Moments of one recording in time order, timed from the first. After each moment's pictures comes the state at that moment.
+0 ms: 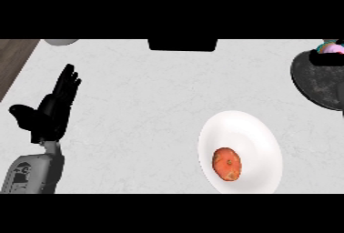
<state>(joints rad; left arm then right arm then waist) -0.23 0.17 0.11 -1.48 0.00 0.04 0.07 -0.84 -0.47 -0.45 -0.68 1.04 -0.43 0.31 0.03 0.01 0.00</state>
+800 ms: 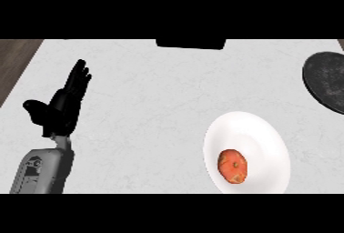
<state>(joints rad) -0.28 0.14 0.08 -1.46 -0.02 0.04 0.07 -0.80 -0.68 -0.63 -0.29 0.94 -0.59 0.02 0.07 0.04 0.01</state>
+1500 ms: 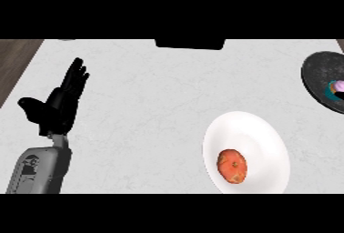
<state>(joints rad) -0.29 0.16 0.09 -1.46 -0.01 0.03 0.07 -0.77 -0.68 -0.82 -0.22 0.72 -0.39 -0.24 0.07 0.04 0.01</state>
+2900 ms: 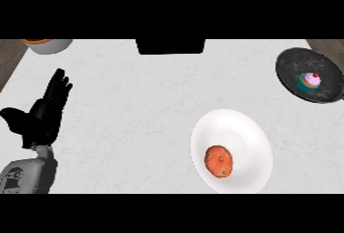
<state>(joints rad) -0.20 0.19 0.15 -1.48 0.00 0.04 0.07 -0.32 -0.43 -0.91 -0.89 0.30 0.08 -0.40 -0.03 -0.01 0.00</state>
